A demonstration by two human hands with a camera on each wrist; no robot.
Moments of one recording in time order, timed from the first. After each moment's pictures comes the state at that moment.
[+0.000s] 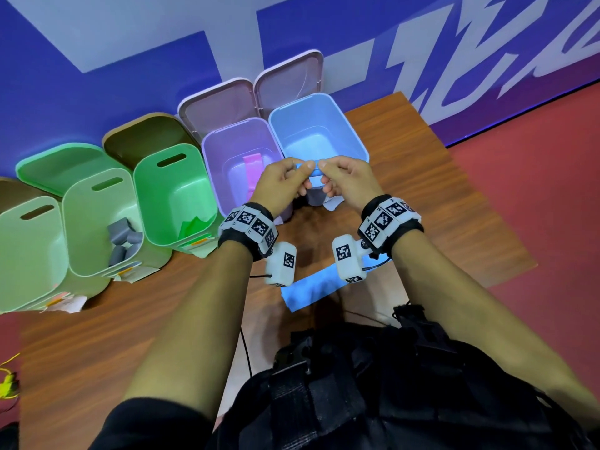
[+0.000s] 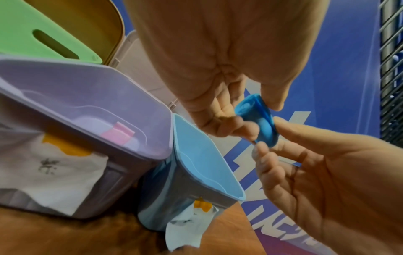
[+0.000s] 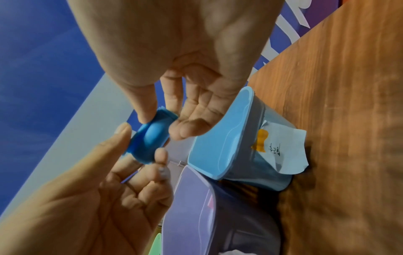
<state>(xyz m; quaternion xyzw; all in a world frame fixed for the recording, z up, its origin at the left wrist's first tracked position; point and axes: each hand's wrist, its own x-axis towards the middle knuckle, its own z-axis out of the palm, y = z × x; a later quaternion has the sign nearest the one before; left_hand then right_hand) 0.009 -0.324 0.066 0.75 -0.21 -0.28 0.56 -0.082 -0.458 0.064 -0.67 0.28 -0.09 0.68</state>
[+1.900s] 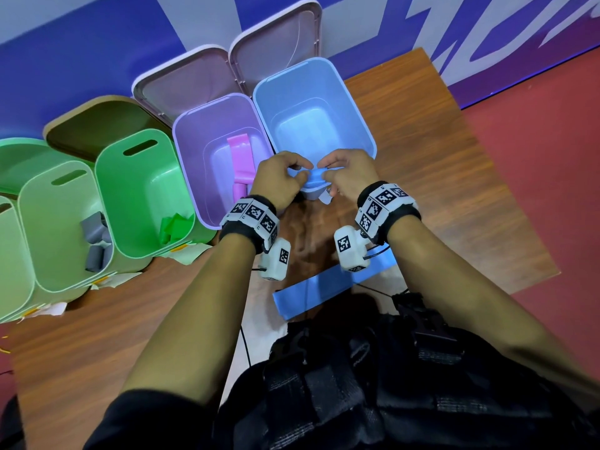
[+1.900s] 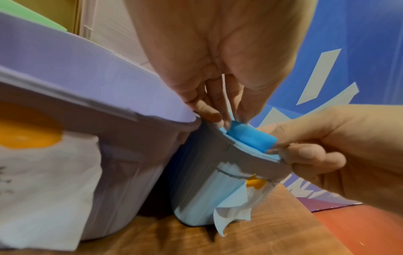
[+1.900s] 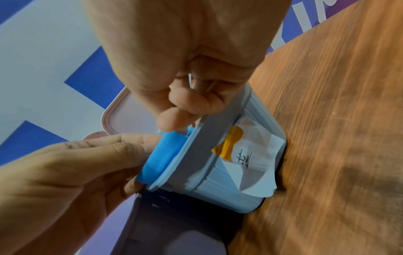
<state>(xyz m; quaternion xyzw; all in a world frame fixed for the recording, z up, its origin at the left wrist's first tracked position) 0.057 -0.367 -0.002 0.87 -0.26 -0.22 0.36 -0.033 -0.509 0.005 -0.74 0.35 0.03 0.57</state>
